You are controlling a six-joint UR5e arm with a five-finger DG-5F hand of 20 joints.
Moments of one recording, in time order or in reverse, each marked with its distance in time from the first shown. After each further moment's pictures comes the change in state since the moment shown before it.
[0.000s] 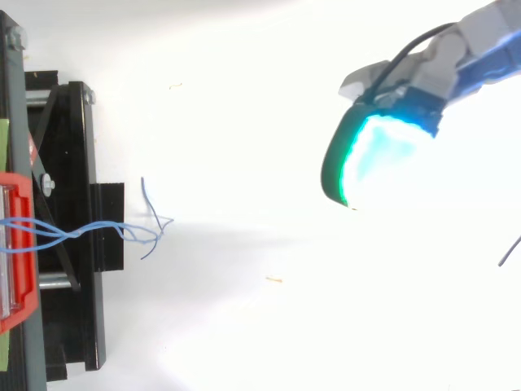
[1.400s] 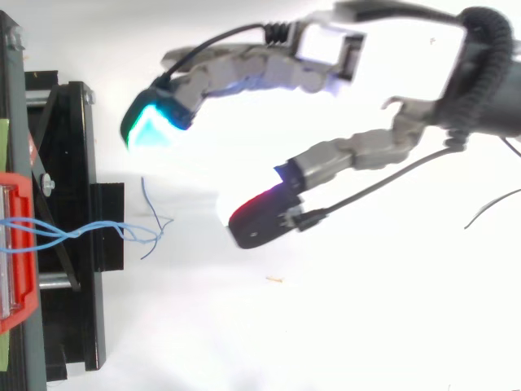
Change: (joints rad) arm 0.067 -0.347 0.104 0.339 0.237 -0.438
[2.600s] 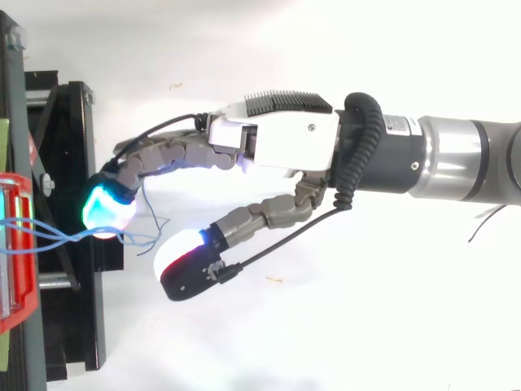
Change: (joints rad) arm 0.047 -0.172 0.122 0.040 0.002 0.103
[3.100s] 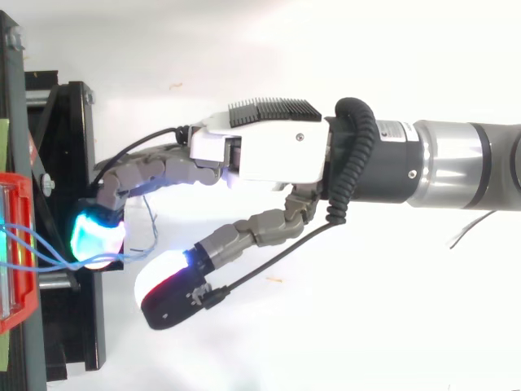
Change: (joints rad) arm 0.004 0.000 0.082 -0.088 -0.030 0.011
